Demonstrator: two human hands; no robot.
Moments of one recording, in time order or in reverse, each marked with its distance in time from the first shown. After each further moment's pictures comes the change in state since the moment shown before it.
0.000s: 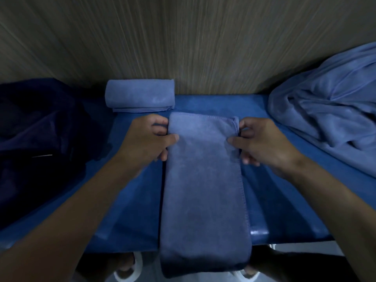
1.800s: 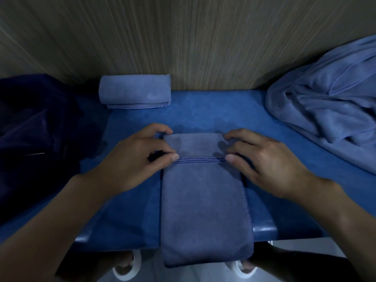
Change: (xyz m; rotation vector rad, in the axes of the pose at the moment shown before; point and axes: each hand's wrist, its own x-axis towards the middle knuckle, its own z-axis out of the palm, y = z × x) left_hand -0.018 -0.035 -0.021 0.607 -0.219 0.516; right_hand -0.031 0.031 -0.007 -0.838 0.004 -0.693
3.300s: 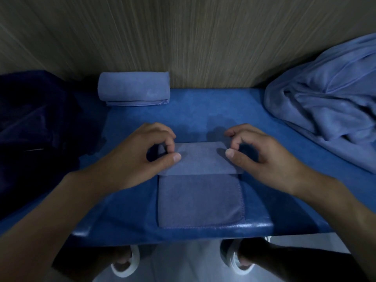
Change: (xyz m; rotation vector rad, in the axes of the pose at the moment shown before) left_hand 0.000 0.018 -0.006 -0.144 -0.038 0.004; right_hand 0.002 -0.002 -0.002 0.570 -0.008 0.184
